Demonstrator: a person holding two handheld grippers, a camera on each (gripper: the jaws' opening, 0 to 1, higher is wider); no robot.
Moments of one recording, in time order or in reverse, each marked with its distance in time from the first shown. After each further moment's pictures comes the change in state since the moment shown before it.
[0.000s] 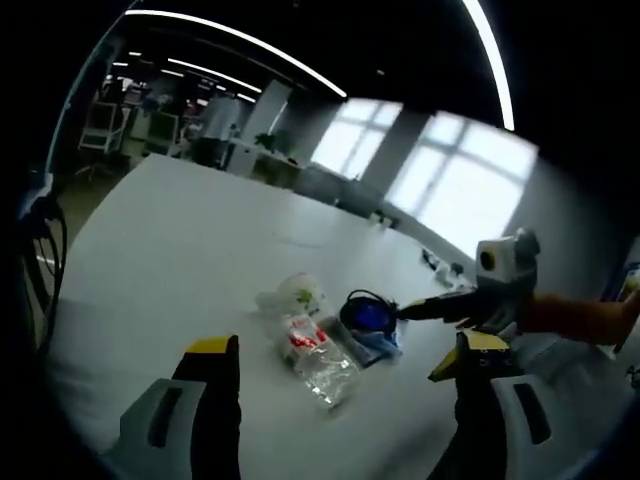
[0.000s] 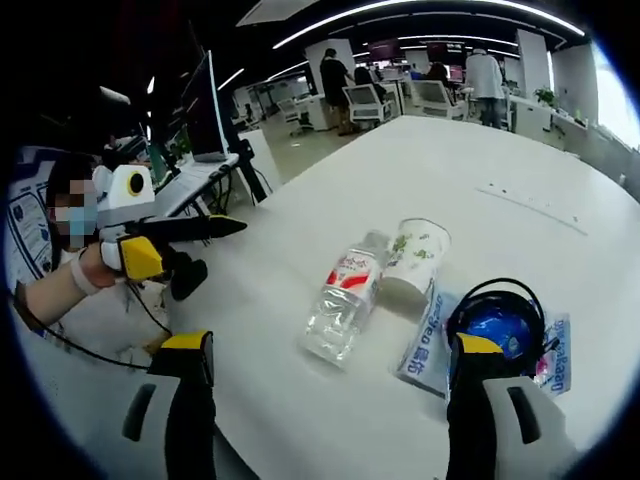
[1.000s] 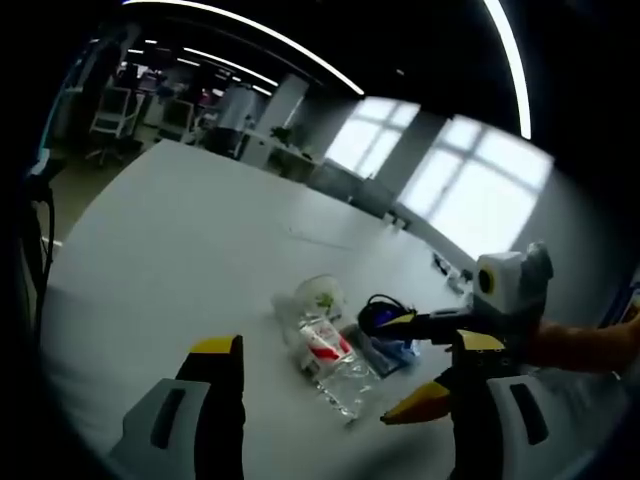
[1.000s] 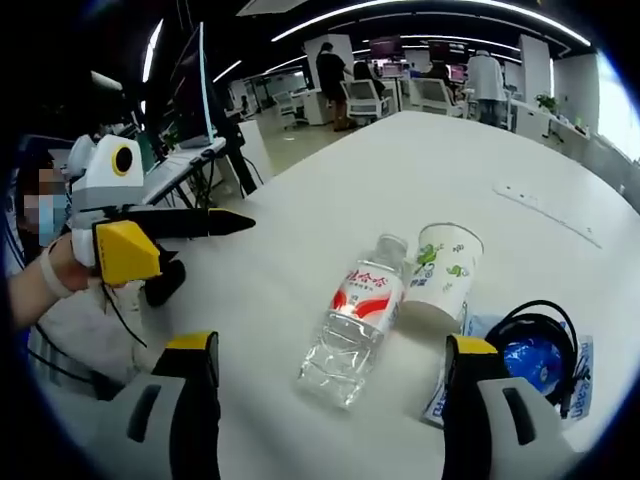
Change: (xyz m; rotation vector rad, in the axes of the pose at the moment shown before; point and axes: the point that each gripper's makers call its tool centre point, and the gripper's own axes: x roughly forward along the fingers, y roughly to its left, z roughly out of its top) left arm 0.027 0.029 0.004 -0.064 0.007 0.042; right arm 0.062 -0.001 0.009 -0.047 0.030 -0.045
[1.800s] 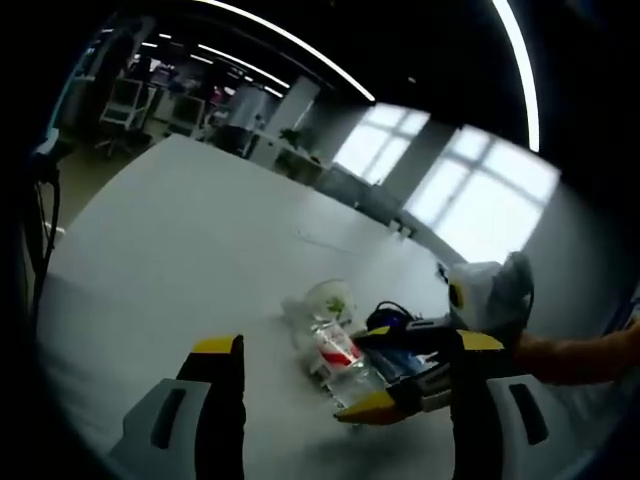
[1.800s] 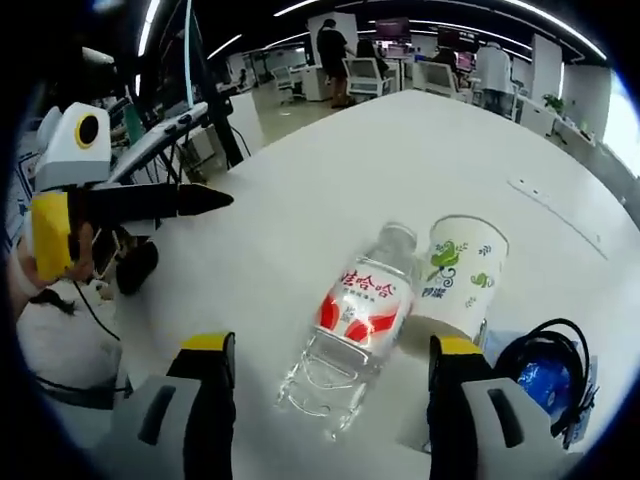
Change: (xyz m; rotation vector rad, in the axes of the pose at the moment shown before) left arm -0.001 0.011 0.000 -0.046 -0.020 0.013; right arm 0.042 -0.012 -0.004 -0.044 0.102 -0.047
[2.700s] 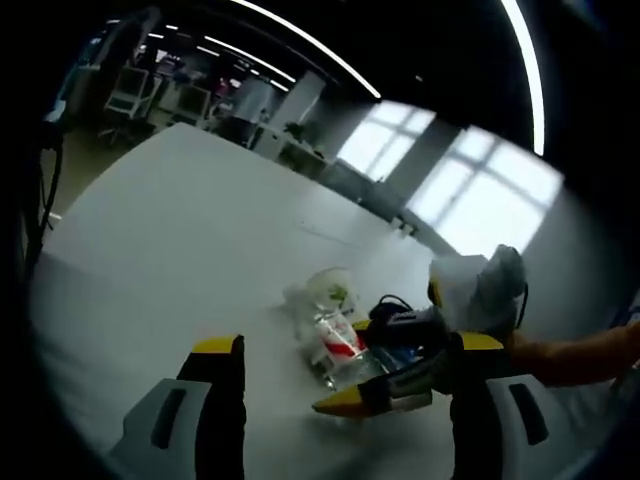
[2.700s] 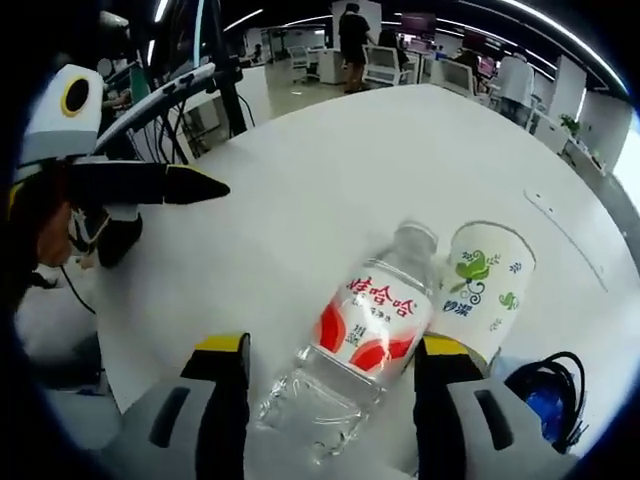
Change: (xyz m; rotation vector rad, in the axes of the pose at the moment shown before) left arm 0.005 0.006 -0.010 -0.037 0.016 0.005; right arm 0.025 -0.001 -0.004 -0.135 0.080 -0.027
